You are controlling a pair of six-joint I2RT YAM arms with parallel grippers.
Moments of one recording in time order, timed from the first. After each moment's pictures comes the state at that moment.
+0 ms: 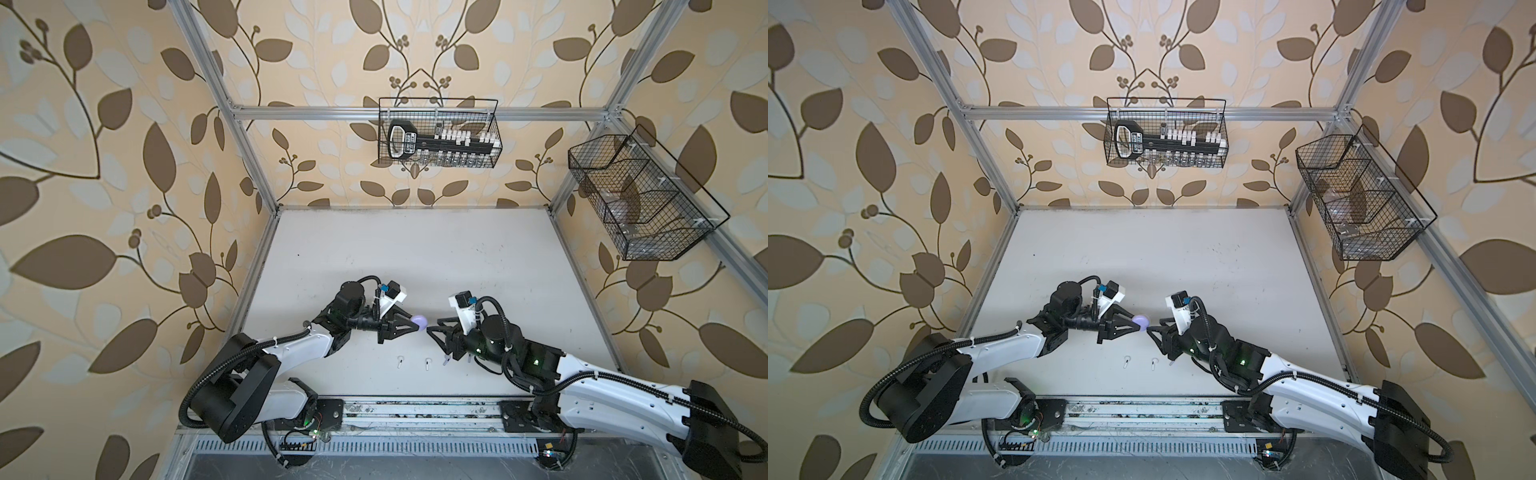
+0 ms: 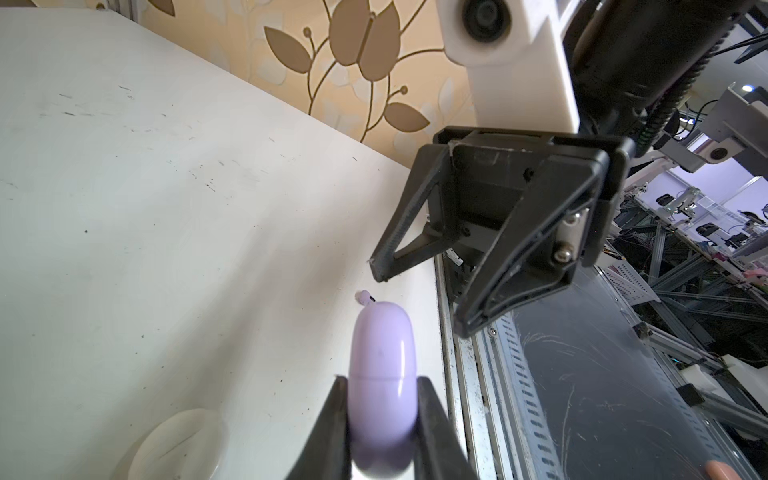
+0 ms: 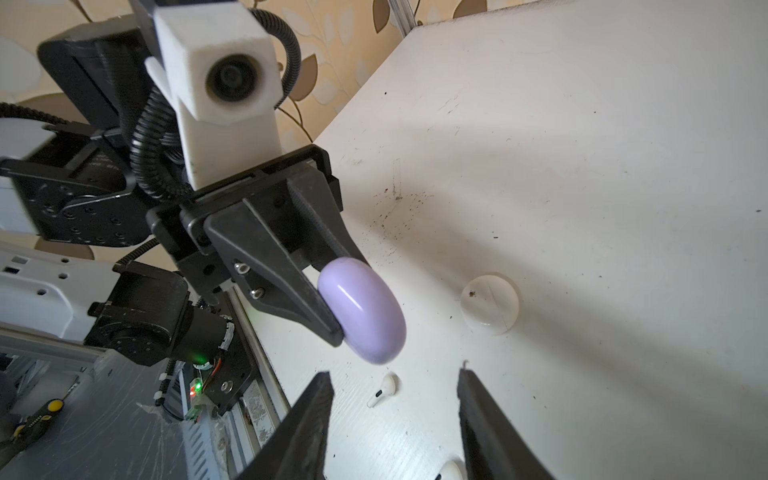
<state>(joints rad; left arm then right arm) -0.54 1.30 0.41 0.55 1.00 -0.14 0.97 0.88 0.42 0.08 0.04 0.55</state>
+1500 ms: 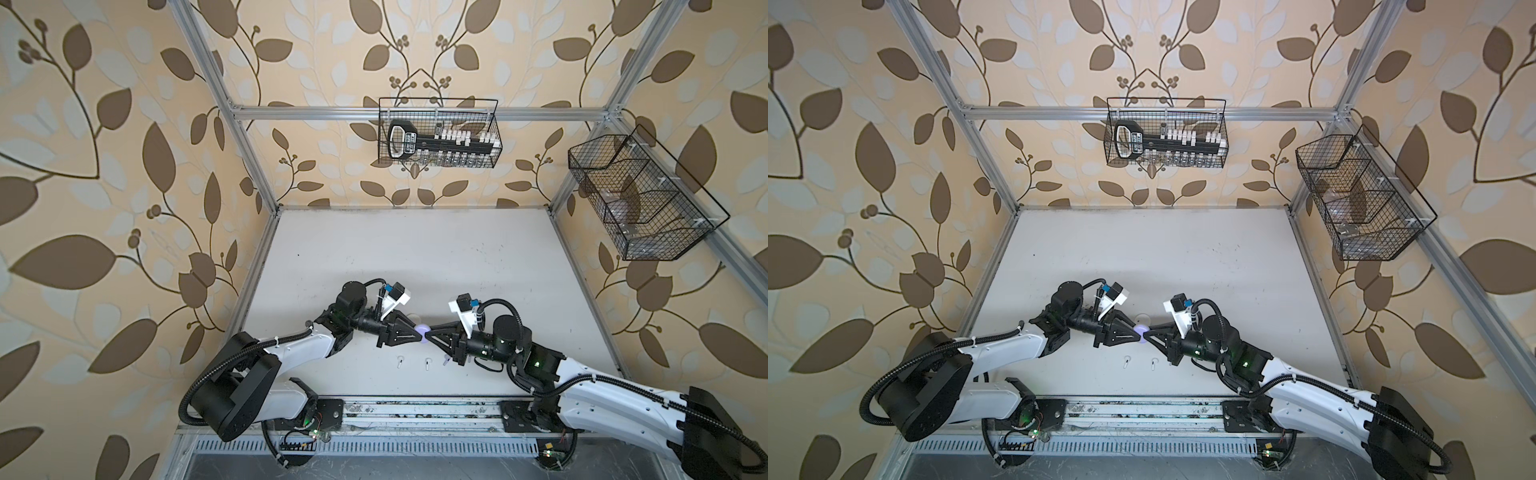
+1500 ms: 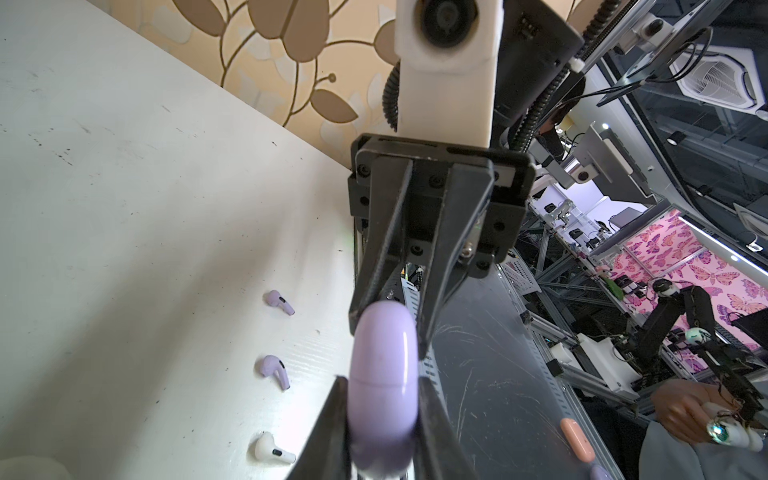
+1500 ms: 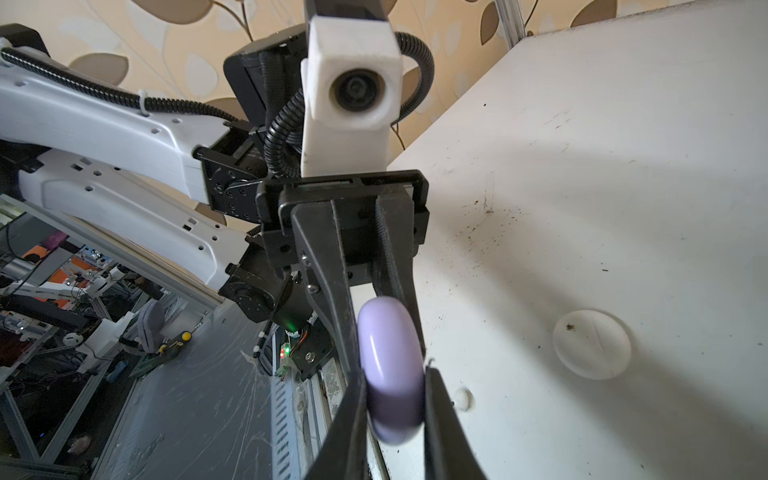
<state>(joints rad) -0.57 1.30 0.43 0.58 1.19 -0.33 0.91 0.86 0.34 0.29 -0.26 0.52</state>
